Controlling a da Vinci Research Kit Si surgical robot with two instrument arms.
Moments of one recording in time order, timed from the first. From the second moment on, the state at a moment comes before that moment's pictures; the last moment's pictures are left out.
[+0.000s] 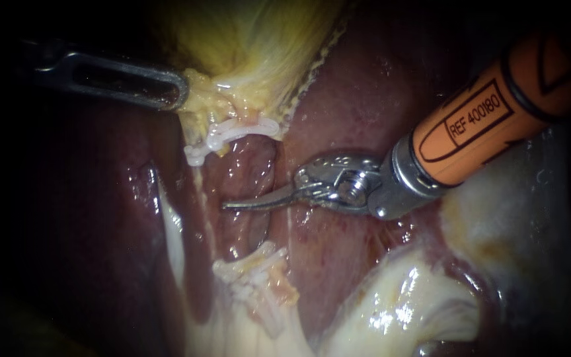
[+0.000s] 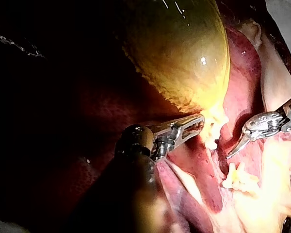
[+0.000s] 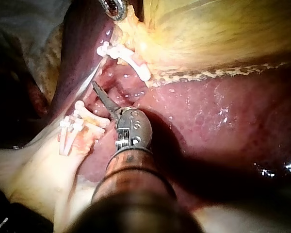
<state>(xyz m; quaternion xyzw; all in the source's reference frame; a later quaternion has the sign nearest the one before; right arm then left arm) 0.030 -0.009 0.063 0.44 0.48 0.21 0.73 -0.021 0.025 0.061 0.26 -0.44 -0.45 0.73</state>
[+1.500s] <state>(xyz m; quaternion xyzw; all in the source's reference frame) 0.018 -0.008 0.053 0.16 0.31 0.12 0.93 -0.021 0.025 0.061 0.26 -0.44 -0.45 0.73</state>
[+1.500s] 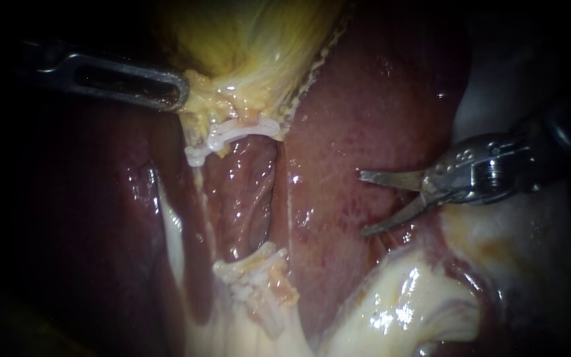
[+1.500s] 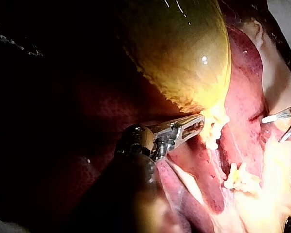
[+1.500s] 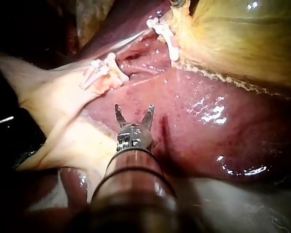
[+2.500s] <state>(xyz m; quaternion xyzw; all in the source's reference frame) 0.018 -0.008 0.054 0.16 0.31 0.12 0.93 -0.025 0.022 0.066 0.27 -0.43 -0.44 0.74</state>
